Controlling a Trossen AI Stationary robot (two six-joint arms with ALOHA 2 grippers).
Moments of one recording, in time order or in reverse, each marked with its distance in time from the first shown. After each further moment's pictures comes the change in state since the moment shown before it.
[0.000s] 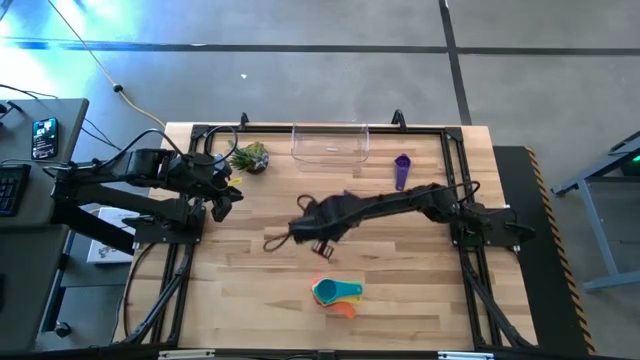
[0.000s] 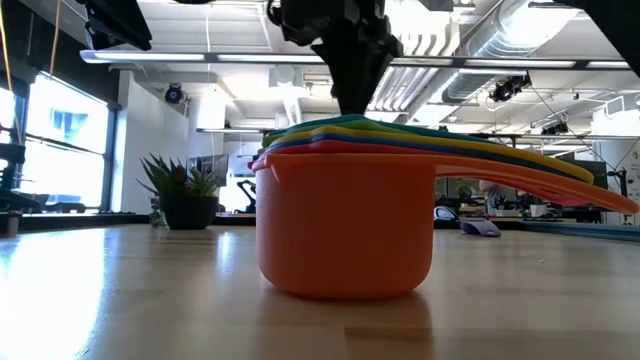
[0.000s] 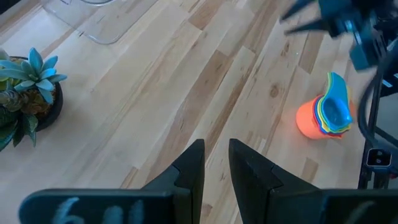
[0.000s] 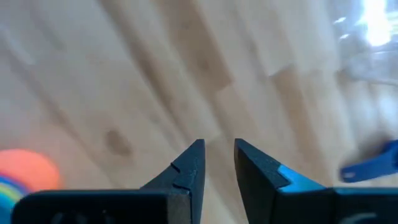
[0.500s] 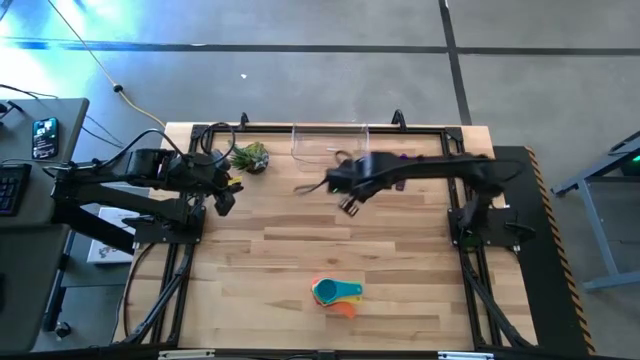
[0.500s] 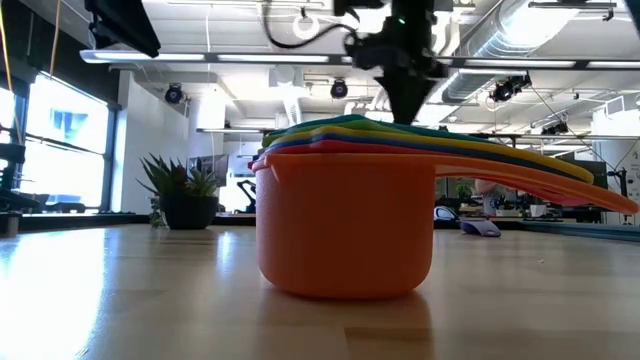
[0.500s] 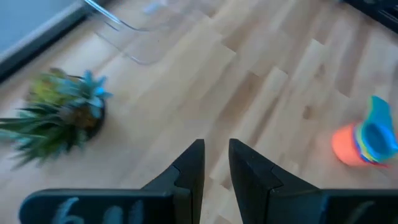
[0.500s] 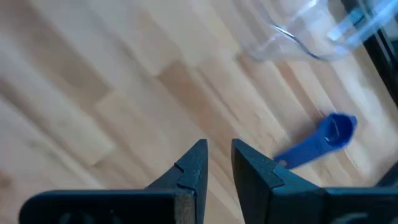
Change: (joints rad) left arm 0.001 0.000 0.000 0.000 -0.152 0.001; right arm -0.236 -0.438 -0.613 0.260 0.048 -0.060
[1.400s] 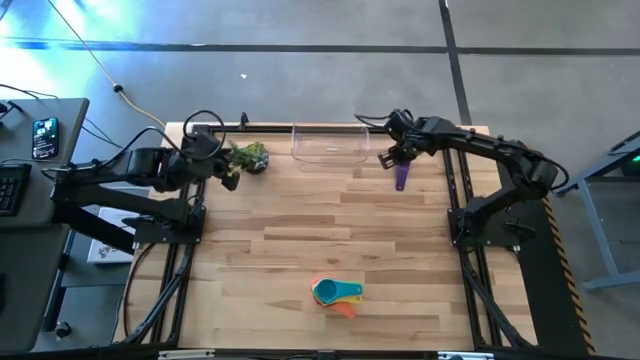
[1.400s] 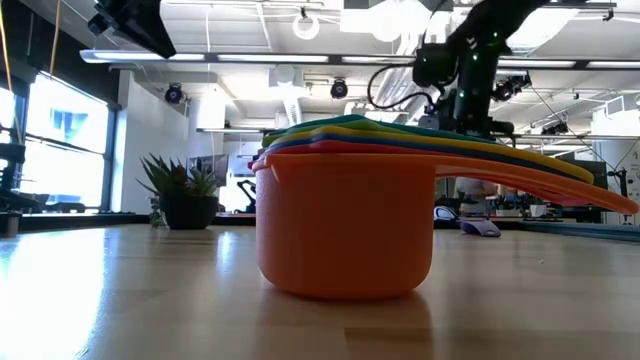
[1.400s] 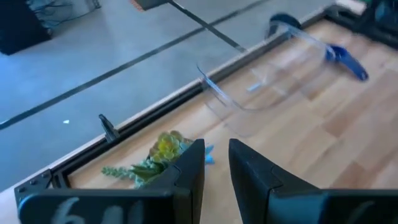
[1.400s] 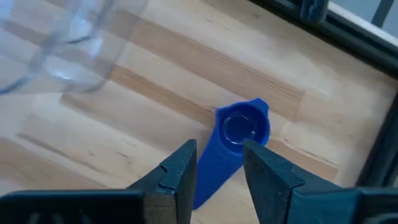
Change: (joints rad) left arm 0.033 0.000 0.000 0.057 -0.476 -0.001; right arm -0.579 -0.382 -0.605 0.437 -0.117 -0.167
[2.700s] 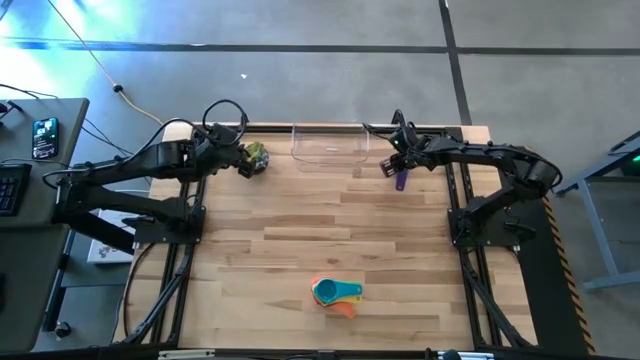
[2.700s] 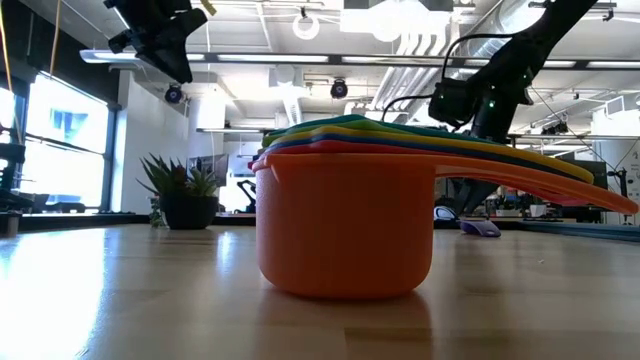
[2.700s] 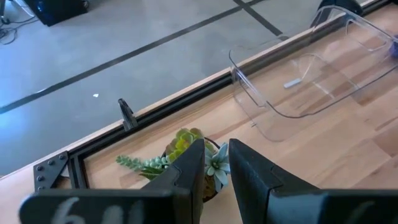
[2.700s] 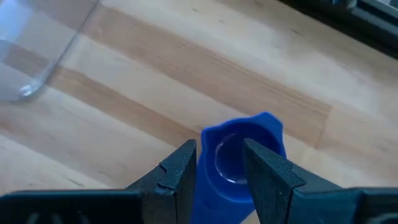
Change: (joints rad) left arm 0.183 0.161 0.000 0.078 0.039 0.000; right arm -0.053 0.003 -0.335 0.476 0.027 -0.084
